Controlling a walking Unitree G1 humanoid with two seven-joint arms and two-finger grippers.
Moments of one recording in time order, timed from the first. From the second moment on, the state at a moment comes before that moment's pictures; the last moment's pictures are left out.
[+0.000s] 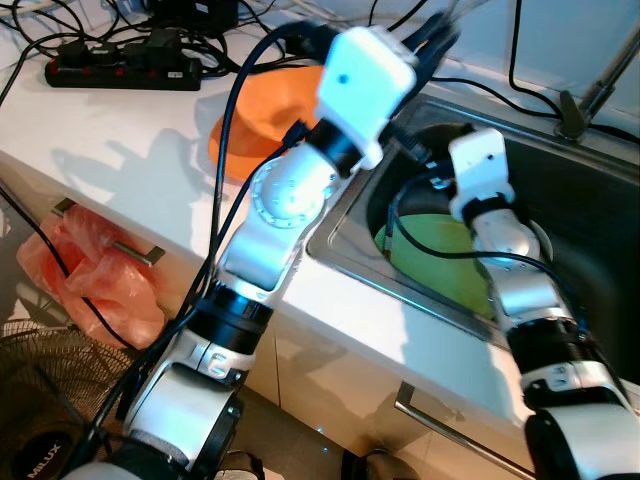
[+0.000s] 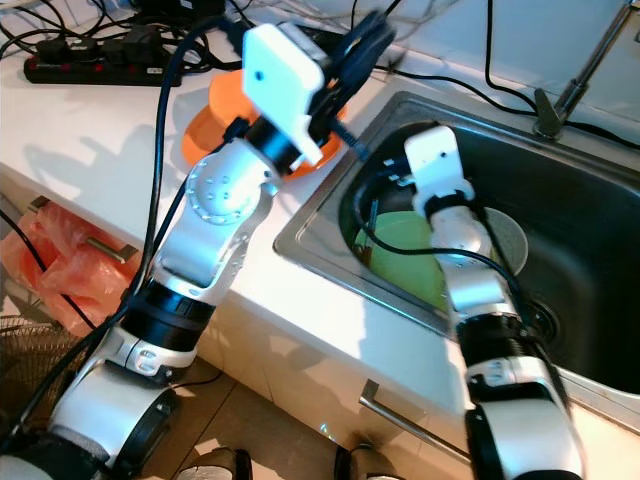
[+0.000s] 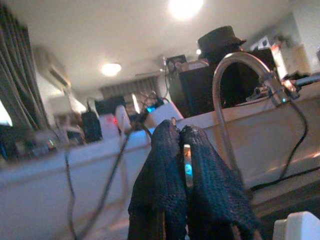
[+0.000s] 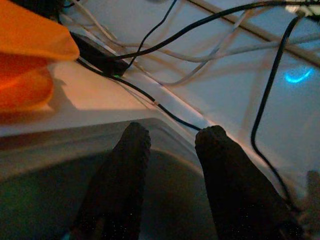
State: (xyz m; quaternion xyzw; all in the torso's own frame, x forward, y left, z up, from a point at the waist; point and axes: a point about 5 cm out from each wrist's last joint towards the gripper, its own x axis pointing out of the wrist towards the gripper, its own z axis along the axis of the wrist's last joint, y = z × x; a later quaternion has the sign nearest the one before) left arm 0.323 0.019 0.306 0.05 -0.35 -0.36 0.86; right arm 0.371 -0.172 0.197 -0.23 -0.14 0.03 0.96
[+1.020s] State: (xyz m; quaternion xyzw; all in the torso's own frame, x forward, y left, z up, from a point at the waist) left arm 0.335 0.054 0.285 -0.18 -0.21 -0.38 0.88; right arm 0.345 -0.160 0.213 -0.24 -0.24 0.14 0.93
